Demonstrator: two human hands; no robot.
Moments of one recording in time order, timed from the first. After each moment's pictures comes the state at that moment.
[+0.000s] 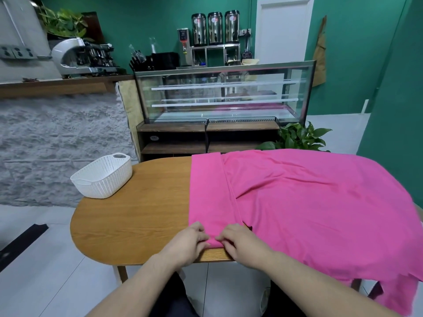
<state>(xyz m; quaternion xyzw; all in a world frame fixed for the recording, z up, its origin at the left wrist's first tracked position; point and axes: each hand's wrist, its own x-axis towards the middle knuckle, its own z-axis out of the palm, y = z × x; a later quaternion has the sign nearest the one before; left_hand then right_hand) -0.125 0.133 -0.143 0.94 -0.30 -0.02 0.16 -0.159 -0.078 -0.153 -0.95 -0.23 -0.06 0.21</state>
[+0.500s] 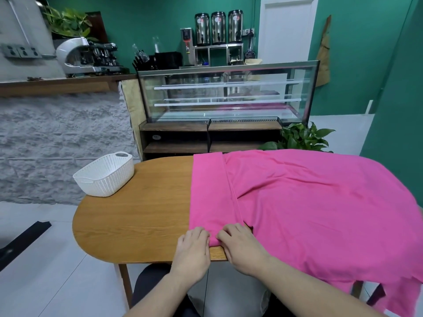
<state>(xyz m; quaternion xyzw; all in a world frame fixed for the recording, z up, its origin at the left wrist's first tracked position) -0.155 0.113 -0.178 0.96 -0.18 0.13 0.18 -0.157 -0.071 -0.173 -0.94 -0.25 -0.19 0.10</state>
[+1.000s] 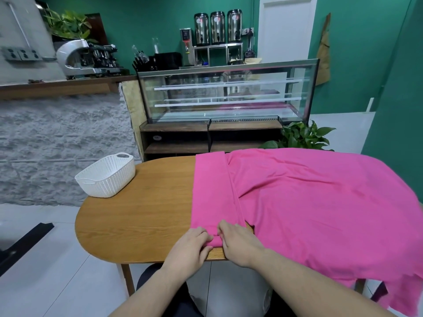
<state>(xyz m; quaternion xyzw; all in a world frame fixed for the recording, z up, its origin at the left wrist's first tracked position) -0.145 0.133 -0.170 0.92 -0.32 0.15 0.18 -0.155 -0.058 -0.145 -0.97 -0.18 -0.05 0.14</state>
